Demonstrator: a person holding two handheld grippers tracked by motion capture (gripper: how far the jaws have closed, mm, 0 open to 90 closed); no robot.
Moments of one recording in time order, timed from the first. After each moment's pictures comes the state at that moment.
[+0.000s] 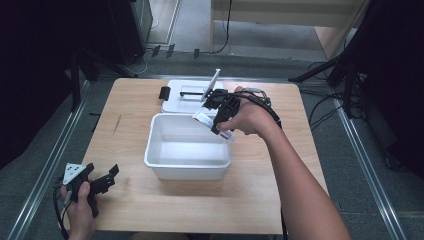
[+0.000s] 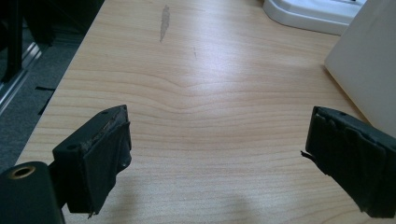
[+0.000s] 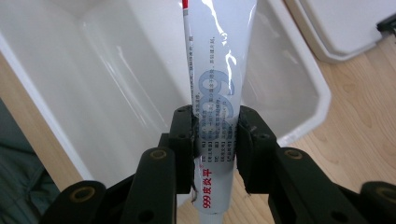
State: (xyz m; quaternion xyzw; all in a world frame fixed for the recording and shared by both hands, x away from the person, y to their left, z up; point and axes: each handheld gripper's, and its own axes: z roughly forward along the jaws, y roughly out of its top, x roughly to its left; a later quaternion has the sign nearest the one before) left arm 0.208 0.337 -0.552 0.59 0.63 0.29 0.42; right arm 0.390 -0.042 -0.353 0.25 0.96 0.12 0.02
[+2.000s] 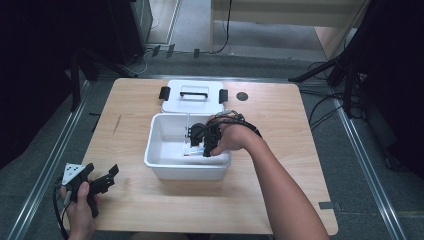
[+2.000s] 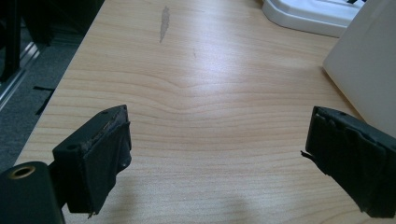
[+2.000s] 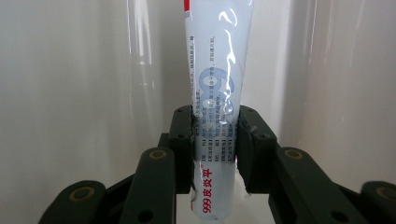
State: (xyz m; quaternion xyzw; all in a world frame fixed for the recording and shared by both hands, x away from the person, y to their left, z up) left arm 0.207 0.338 -0.553 0.58 0.63 0.29 0.43; right arm 0.368 -0.003 -0.437 -0.01 1.00 0.05 0.04
